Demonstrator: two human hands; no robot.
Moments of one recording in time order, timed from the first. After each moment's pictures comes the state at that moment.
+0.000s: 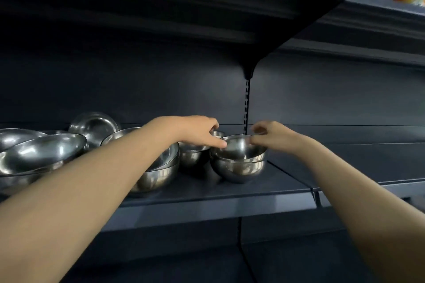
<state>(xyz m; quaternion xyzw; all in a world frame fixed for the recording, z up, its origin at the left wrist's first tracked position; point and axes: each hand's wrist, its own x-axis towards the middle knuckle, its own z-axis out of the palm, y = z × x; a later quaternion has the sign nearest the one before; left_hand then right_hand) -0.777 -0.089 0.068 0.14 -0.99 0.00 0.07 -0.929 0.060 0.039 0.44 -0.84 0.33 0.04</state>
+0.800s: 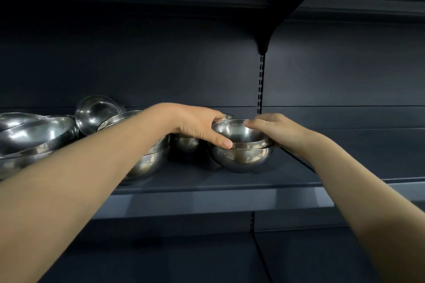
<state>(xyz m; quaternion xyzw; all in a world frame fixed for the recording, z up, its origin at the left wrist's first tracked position) -0.798 -0.086 0.050 0.15 -0.97 -0.21 0.01 -0.956 0.046 0.005 0.49 -0.72 0.47 -0.12</state>
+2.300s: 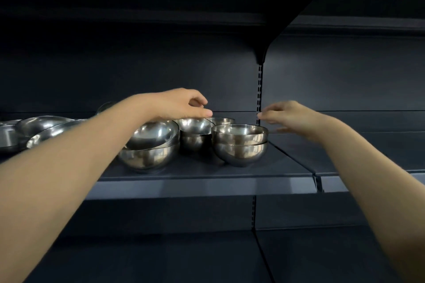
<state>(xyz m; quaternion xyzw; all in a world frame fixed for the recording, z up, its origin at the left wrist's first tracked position) -0.735 -0.078 0.078 0.20 -0.95 -0.14 0.17 -0.940 0.094 0.040 0.47 -0.77 0.44 -0.06</state>
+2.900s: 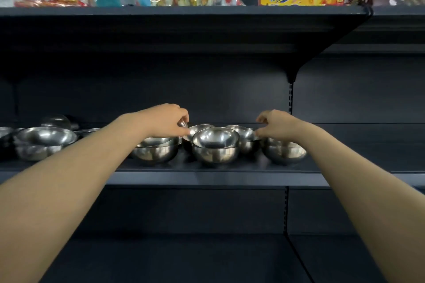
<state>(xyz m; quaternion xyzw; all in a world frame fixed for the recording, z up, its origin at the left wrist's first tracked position) -0.559 -0.106 0.074 0.27 -0.94 0.12 0.15 -0.787 0.047 0.055 0.52 -0.81 0.23 0.10</state>
